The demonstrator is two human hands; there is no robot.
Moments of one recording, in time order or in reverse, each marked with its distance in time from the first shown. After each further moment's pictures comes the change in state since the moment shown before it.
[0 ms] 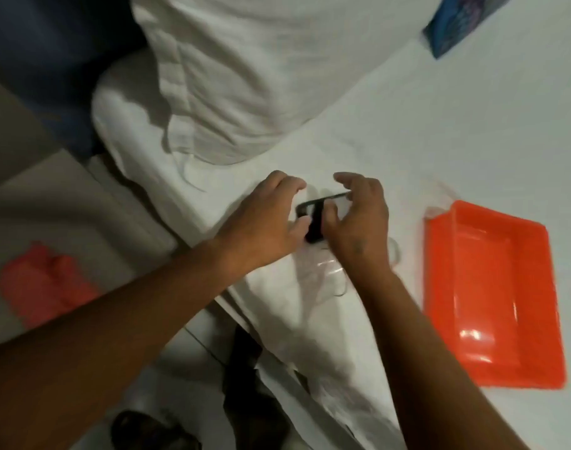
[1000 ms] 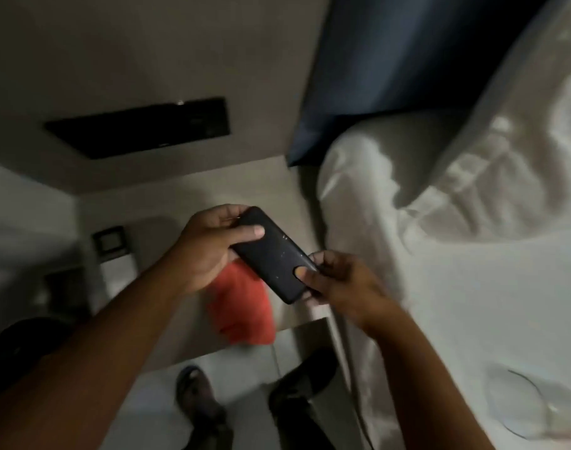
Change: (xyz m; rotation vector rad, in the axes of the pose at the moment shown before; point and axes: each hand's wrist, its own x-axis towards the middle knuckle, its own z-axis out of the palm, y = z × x) left_hand -0.172 -0.177 -0.169 -1.128 0.535 -0.677; right_hand -0.072 -0.161 0.149 0.451 -1.175 0.153
